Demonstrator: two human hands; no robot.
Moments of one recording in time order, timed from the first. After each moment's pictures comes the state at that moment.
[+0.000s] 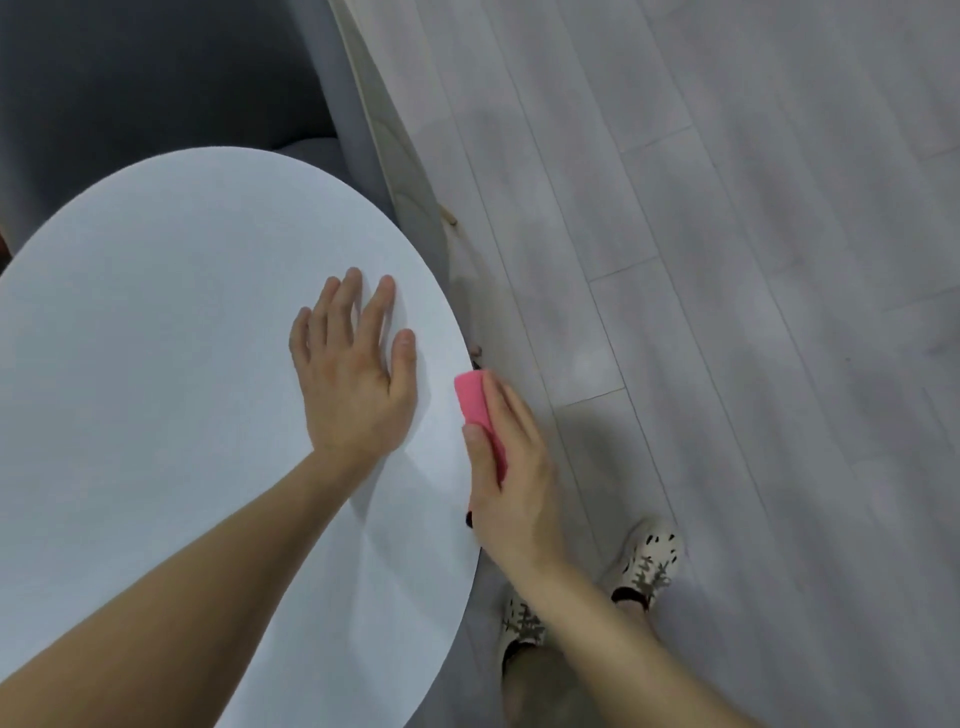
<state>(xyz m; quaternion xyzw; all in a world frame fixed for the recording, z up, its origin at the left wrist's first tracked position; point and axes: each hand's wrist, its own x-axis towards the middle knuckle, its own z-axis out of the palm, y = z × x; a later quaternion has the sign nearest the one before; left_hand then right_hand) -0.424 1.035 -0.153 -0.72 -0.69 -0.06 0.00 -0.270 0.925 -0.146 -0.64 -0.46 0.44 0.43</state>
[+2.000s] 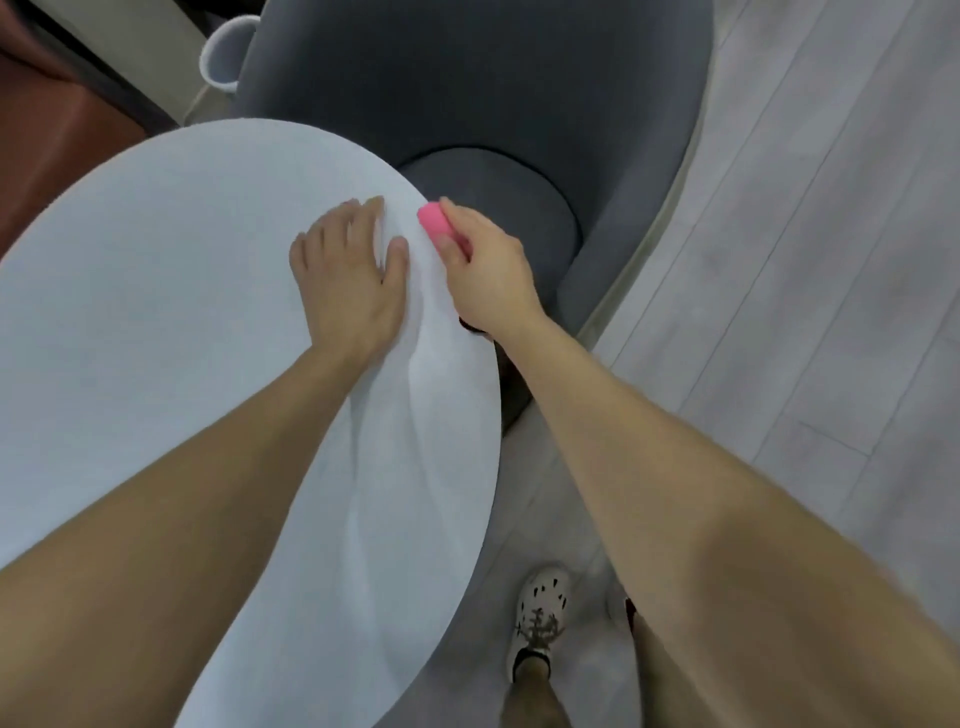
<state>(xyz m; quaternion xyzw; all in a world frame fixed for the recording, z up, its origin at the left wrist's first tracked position) -0.531 1.224 -0.143 -0.36 -0.93 -0.10 0.03 -0.412 1.337 -0.138 -0.33 -0.76 0.53 0.17</state>
